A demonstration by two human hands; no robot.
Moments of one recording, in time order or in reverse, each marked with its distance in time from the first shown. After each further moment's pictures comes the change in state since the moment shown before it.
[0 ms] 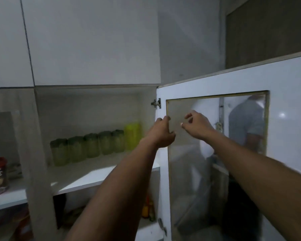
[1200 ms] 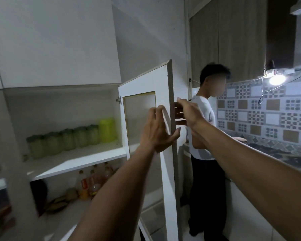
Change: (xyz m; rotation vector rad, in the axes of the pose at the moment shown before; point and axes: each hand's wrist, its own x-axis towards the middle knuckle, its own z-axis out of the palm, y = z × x) left_hand -0.118 0.218 0.067 0.038 0.411 0.291; right_hand -0.138 0.047 -0.205 0.676 -0.017 0.099
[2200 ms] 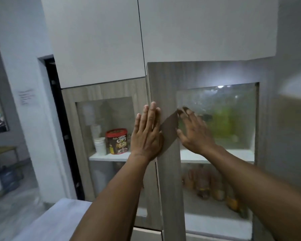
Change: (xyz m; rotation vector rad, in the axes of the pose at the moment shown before) left_hand -0.133 -0.404 -0.258 0.960 -0.035 -0.245; right_hand 0.042 0.085 0.494 -0.667 -0.358 -0.724
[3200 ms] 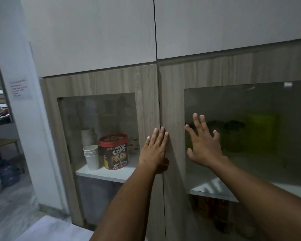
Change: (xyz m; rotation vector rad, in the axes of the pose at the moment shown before) left_hand 0.082 -0.096 0.261 -0.011 -0.628 -0.043; right_hand 0.153 0.077 0.205 -0.321 -0.237 0.086
